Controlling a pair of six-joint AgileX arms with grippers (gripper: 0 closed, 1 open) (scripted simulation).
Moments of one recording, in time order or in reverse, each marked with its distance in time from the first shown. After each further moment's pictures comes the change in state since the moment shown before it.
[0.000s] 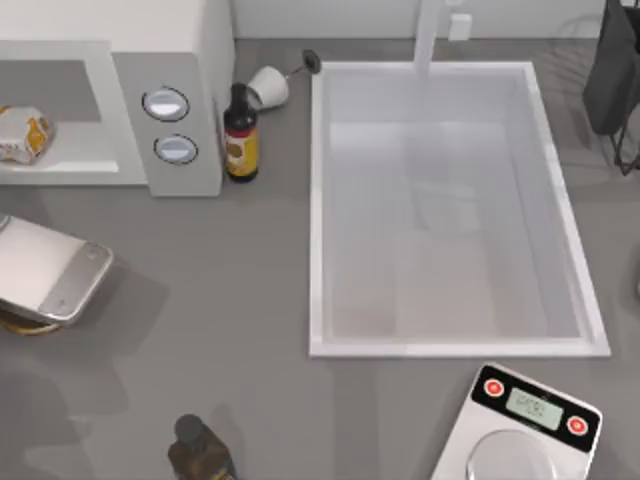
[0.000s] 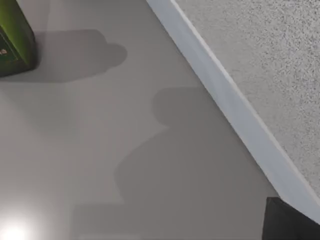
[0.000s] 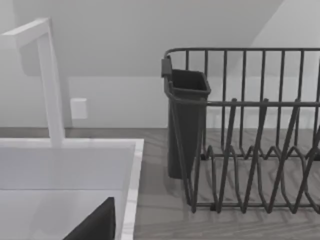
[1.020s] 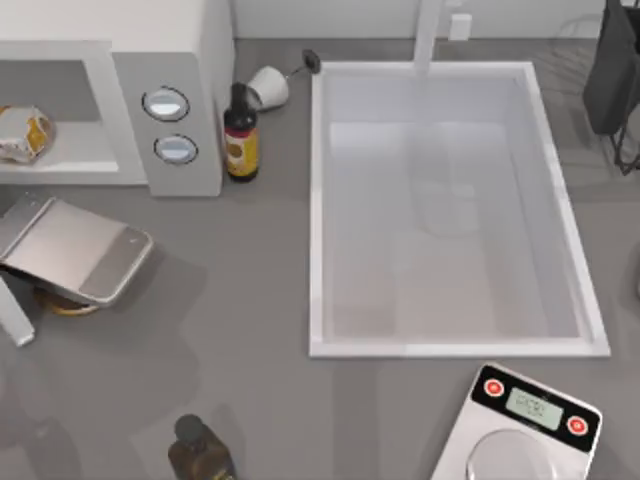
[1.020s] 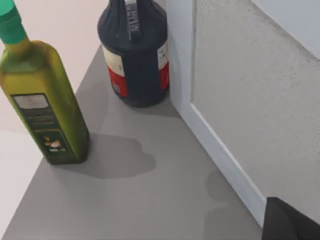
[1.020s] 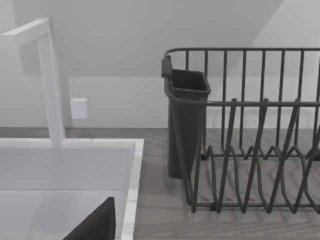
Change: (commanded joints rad) left arm -0.234 -0.197 0.005 0.104 -0.314 -0.354; right arm 0.000 0.000 0.000 0.000 0.000 0.000
